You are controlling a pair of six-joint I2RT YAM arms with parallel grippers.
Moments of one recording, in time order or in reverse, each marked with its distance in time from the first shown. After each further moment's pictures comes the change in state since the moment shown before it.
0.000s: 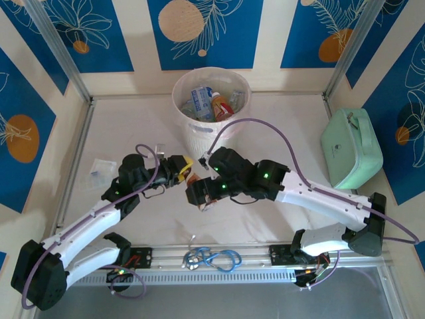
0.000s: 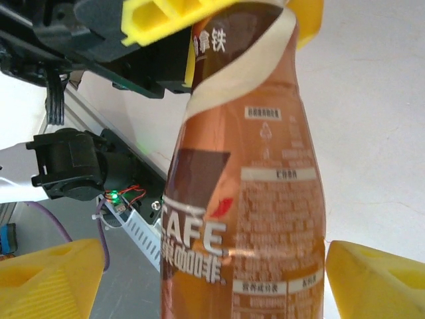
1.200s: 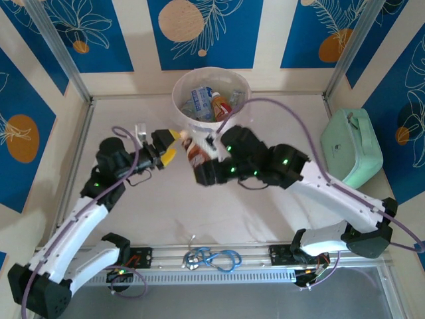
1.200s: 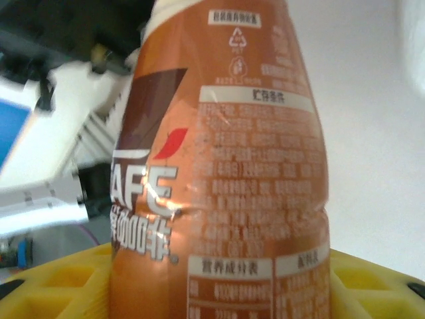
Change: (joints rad) left arm 0.133 -0.083 0.328 -0.365 -0.017 0.271; right arm -0.109 0.009 0.290 -0.155 0.002 -0.114
